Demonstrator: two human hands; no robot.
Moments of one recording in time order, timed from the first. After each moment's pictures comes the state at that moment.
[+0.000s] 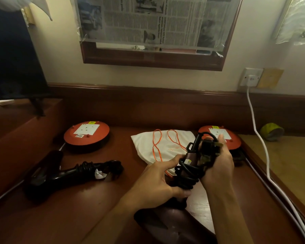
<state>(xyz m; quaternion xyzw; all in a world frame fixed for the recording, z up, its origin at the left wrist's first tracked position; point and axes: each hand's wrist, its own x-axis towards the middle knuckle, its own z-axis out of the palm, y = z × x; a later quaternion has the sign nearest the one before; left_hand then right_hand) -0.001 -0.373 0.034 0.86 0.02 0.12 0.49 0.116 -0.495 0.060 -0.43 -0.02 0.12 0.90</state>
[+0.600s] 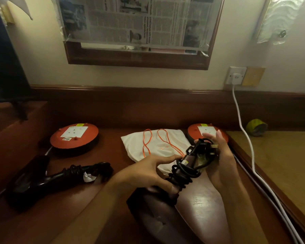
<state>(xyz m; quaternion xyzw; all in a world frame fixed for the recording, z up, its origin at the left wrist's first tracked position) 0.035 -0.353 0.043 0.84 -0.03 -0.06 0.53 0.143 -0.547 0.054 -0.54 -0.09 0.12 0.83</state>
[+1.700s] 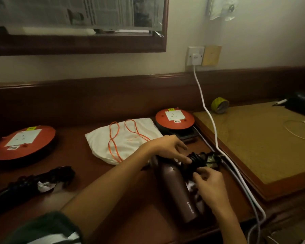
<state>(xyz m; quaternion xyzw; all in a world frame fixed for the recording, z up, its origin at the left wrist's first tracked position) 0.203 -0.450 0.023 0.95 -0.10 -0.16 0.25 0.141 -0.643 -0.045 -0.84 0.01 0.05 0.53</state>
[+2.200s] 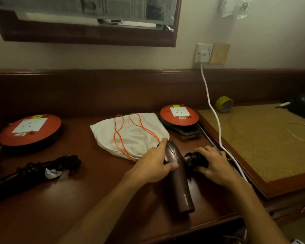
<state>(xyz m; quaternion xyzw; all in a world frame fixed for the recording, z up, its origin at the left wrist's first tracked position) 0.091 -0.440 0.007 0.94 0.05 -0.03 0.33 0.207 -0.665 -0.037 -0.94 -0.30 0.01 0.14</state>
